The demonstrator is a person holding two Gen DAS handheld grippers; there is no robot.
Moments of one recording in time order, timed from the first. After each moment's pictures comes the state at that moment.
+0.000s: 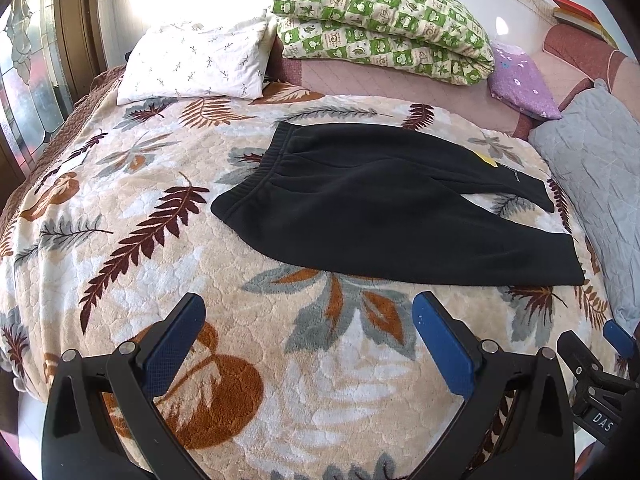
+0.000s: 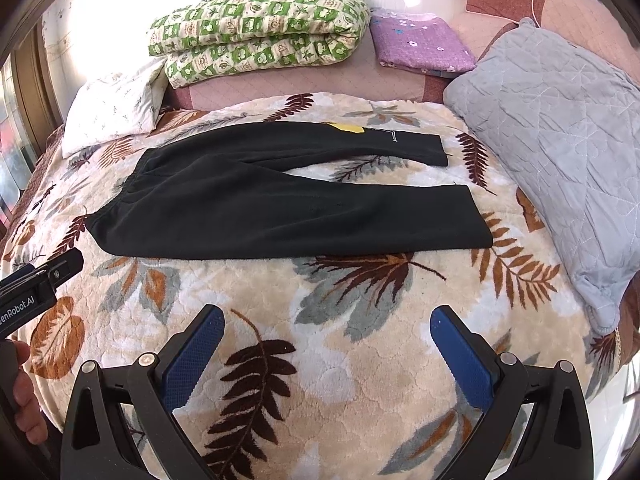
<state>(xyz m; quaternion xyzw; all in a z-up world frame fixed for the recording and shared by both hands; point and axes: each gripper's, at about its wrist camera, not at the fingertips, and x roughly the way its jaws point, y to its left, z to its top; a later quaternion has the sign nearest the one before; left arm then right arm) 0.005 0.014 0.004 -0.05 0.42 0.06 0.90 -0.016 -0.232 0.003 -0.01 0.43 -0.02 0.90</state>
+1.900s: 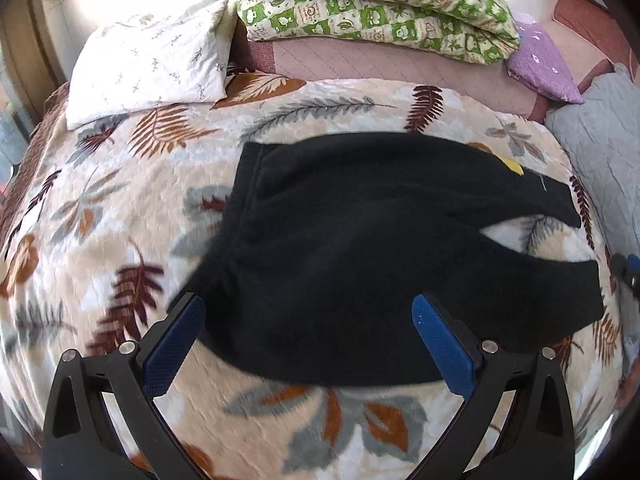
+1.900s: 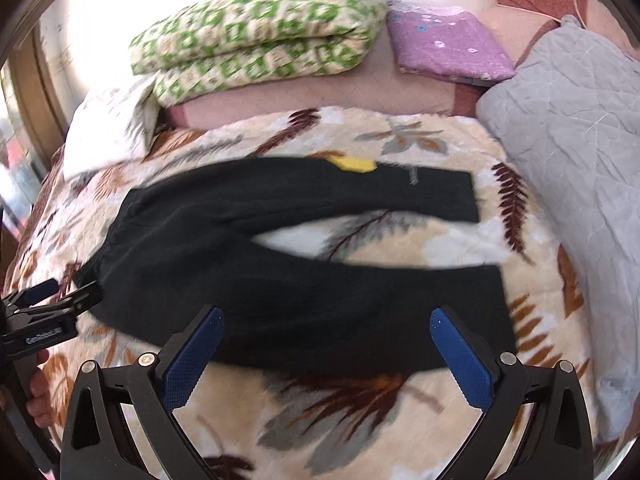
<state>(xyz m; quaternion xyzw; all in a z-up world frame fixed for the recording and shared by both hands) 0.148 0.019 0.006 -0.02 0.49 0.03 0.87 0.111 -0.290 0.010 0.01 0.44 0.04 0.90</state>
